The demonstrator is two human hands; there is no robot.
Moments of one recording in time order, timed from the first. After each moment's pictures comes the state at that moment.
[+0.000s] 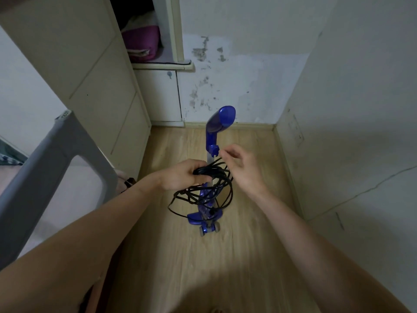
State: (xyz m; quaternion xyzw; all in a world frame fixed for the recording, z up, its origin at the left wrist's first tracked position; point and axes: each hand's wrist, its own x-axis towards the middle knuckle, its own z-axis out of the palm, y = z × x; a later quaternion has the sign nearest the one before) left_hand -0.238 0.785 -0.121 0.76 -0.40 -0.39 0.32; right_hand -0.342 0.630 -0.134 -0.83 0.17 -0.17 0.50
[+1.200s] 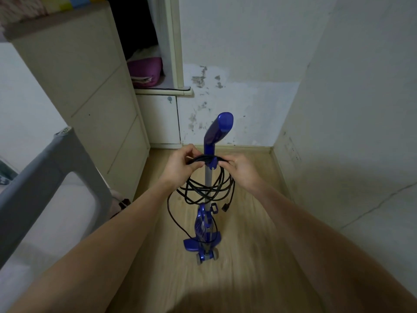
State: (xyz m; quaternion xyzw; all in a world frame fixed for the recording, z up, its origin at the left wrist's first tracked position) left_hand -0.211 0.758 -0.148 0.79 -0.30 -0.11 0.52; right_hand -0.305 0.588 -0.154 -0.90 0.09 -0.14 0.40
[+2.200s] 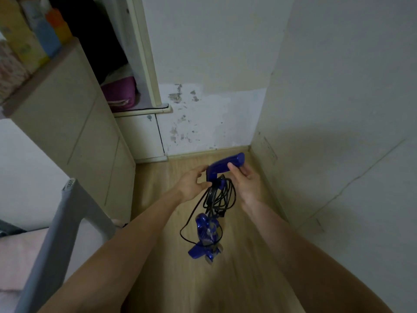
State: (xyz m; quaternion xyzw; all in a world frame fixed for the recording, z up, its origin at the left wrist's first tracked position) left_hand -0.188 0.747 -0.052 0.80 -0.39 -0.28 0.35; right_hand -0.316 0.643 -0.040 -0.54 0.36 -0.29 0.70
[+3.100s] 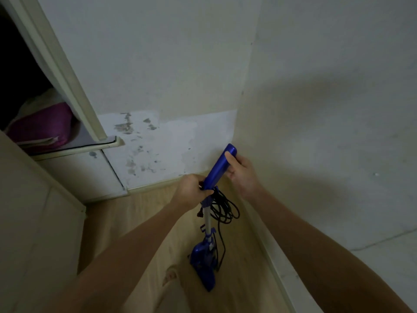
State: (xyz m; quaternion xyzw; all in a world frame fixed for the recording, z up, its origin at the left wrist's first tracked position) left_hand -0.062 0.410 -0.057 0.81 -0.43 -0.20 0.33; right_hand -0.168 0.293 -0.023 -0.55 0.31 -0.26 0.73
